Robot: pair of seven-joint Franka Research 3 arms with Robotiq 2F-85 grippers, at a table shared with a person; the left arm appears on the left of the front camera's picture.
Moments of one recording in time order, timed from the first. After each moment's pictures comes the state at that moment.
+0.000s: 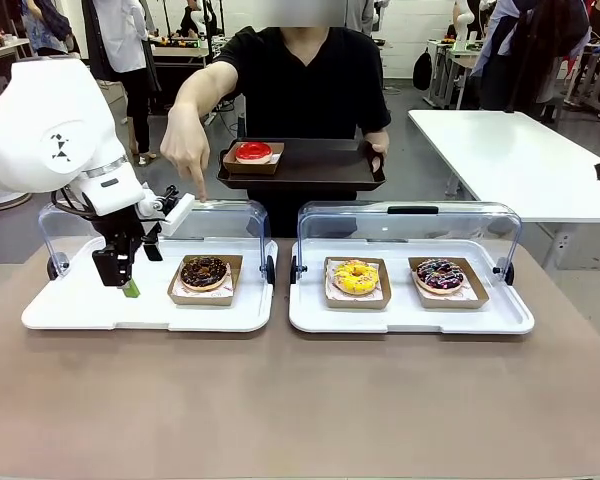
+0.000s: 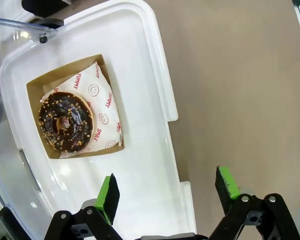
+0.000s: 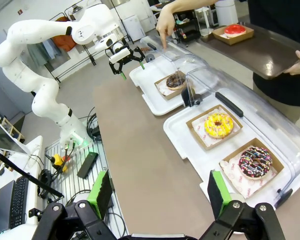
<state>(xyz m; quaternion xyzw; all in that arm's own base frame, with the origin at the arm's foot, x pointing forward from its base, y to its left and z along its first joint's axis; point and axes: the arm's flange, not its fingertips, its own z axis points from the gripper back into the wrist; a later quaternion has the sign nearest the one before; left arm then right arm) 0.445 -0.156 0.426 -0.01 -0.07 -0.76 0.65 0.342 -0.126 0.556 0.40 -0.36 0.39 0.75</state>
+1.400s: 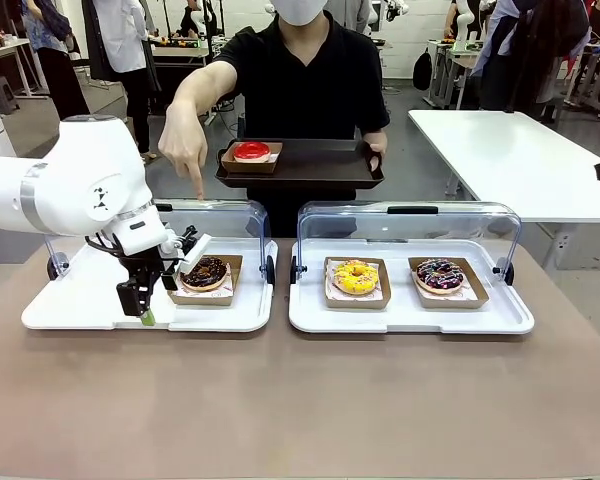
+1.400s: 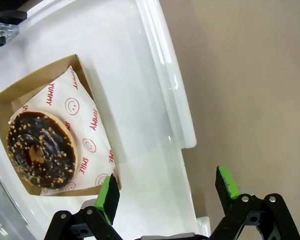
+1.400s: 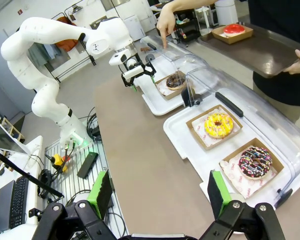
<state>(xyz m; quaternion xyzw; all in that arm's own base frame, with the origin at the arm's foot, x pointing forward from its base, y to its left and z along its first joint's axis) 0.467 -0.171 0.347 -0.01 -0.05 -0.77 0.63 0.342 -0.126 0.556 0.40 -0.36 0.39 0.75</state>
